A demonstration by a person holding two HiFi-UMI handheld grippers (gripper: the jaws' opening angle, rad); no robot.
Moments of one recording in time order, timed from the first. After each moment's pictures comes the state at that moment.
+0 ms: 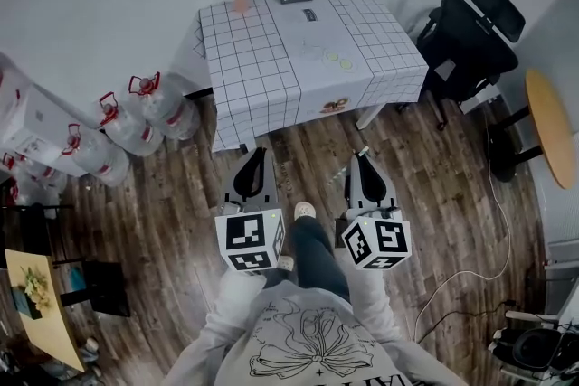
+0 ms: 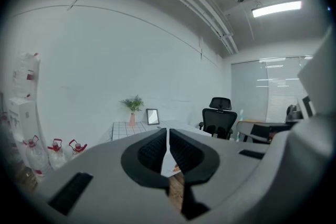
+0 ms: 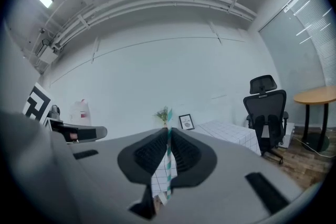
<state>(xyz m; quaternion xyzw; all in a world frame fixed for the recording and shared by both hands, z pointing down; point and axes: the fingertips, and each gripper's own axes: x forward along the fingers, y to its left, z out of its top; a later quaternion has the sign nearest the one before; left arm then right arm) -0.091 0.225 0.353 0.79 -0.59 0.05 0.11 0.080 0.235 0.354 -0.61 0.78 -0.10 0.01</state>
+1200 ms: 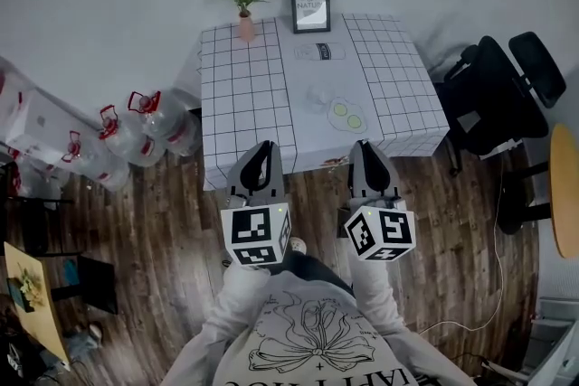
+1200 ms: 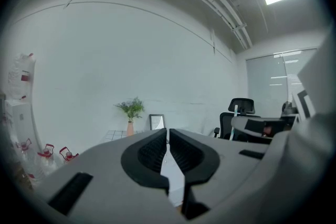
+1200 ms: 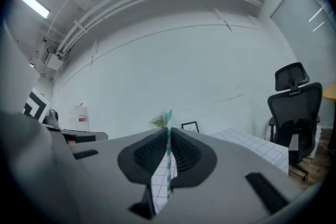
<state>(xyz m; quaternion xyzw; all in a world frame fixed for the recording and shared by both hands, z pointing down) -0.037 -0.009 0.351 0.76 -0.64 0.05 0.11 0.122 -0.028 0.345 -0.56 0.82 -0.10 0.02</state>
